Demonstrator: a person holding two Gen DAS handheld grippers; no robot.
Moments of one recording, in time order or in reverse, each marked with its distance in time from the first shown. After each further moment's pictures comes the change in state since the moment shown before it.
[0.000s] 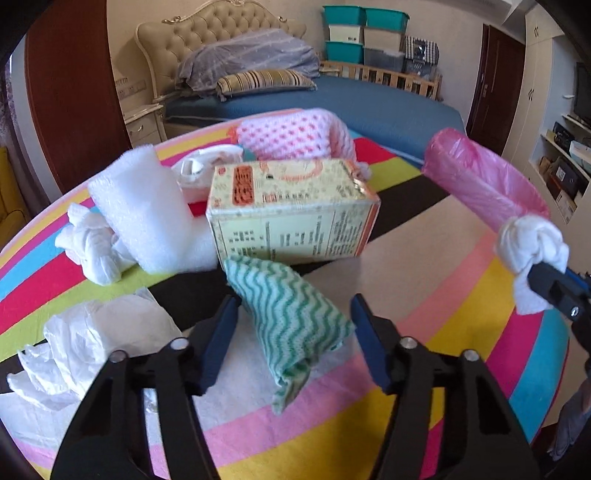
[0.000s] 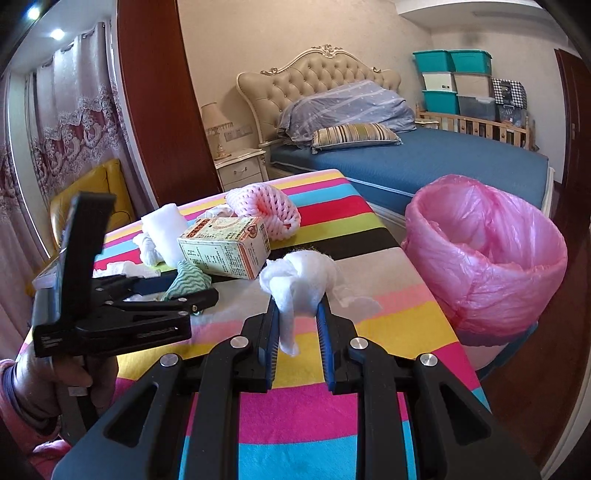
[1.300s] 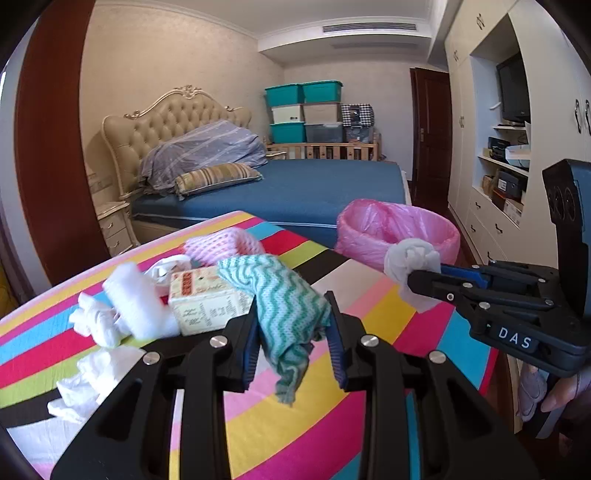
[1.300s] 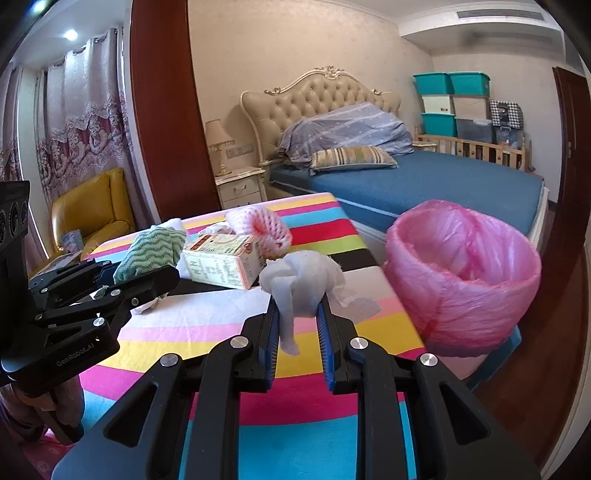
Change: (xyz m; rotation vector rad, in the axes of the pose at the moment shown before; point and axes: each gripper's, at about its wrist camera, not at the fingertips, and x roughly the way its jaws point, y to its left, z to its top) left arm -0.099 -0.054 -0.019 0.177 -0.376 -0.121; right arm -0.039 -0.012 -0.004 -0.039 -0.097 -0.026
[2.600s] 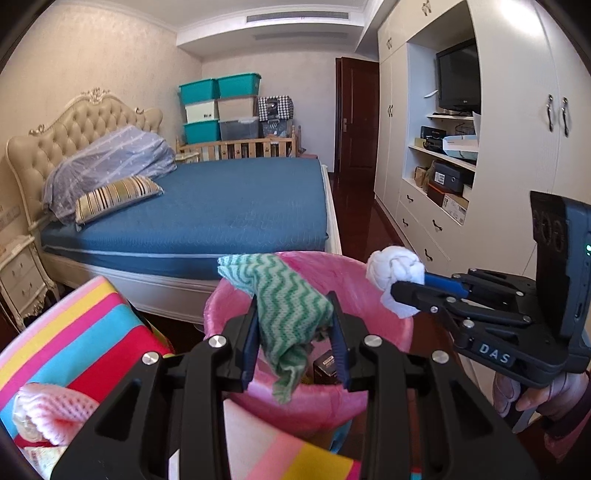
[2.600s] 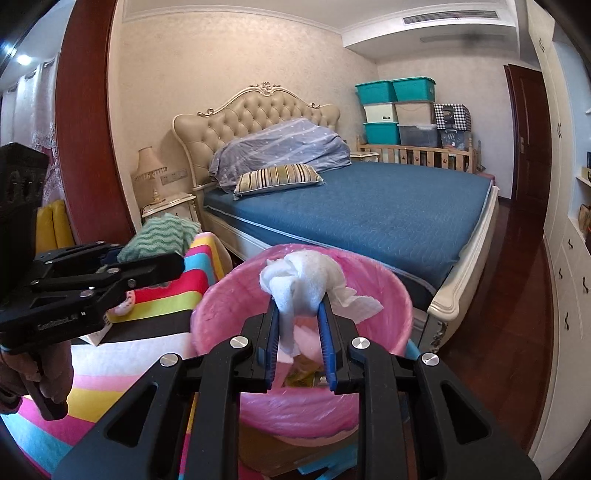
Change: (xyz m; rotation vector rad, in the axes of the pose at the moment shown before) left arm 0.174 -0.106 0.112 0.086 0.038 -0.327; right arm 0.029 -0.203 0.056 0.071 -0.057 -0.179
